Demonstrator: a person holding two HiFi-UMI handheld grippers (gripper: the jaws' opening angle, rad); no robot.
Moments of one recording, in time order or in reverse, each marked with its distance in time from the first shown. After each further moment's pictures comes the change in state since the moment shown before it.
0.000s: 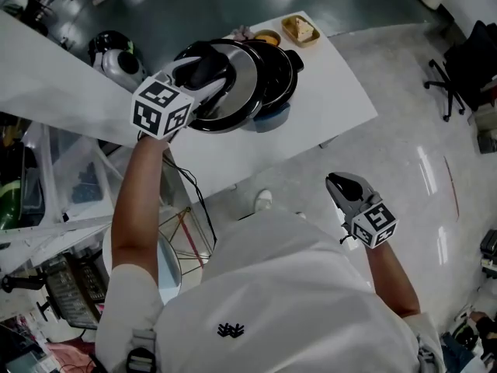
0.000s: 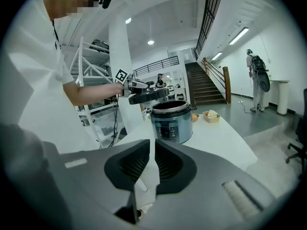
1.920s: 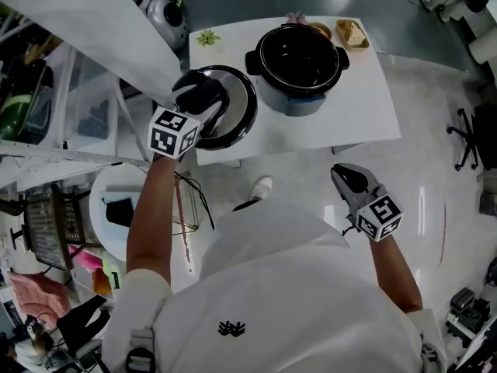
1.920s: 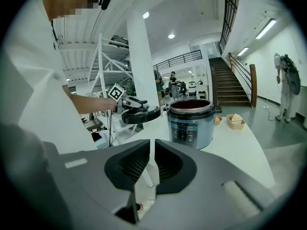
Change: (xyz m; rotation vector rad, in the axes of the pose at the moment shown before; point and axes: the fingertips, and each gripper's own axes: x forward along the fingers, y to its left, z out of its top) left arm -0.107 -0.029 -0.179 -0.280 0.107 0.350; right arm 0.035 0.023 0.010 -0.138 0.069 0.245
